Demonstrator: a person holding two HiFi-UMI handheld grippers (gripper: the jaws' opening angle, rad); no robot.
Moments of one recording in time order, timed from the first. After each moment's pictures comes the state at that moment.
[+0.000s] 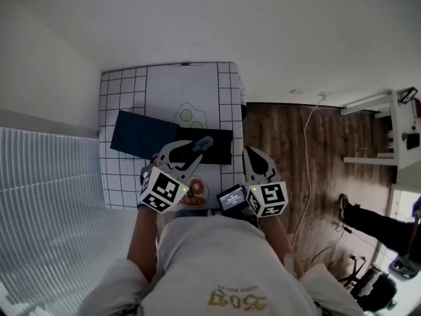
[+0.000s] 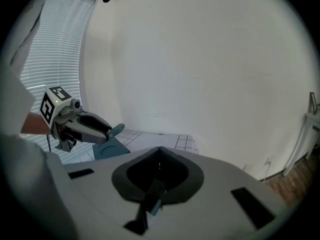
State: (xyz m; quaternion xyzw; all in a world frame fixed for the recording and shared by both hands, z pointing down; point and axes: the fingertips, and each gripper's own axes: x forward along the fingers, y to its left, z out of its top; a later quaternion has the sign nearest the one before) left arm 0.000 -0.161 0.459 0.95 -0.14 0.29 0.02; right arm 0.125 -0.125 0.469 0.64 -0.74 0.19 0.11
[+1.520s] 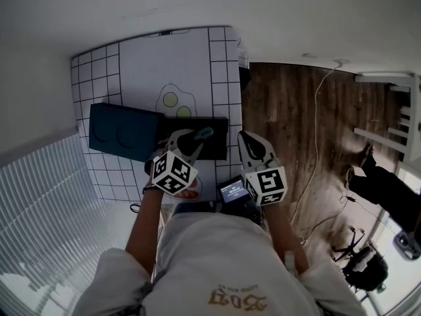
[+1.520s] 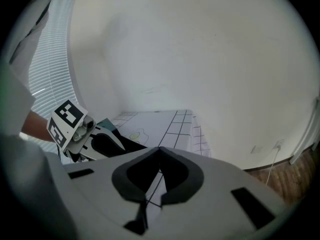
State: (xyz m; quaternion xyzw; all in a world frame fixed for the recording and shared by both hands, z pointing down) left arm 0.039 -0.159 0.630 0.89 -0.07 0.45 0.07; right arm 0.148 -0.151 0.568 0.59 -0.74 0.28 0.16
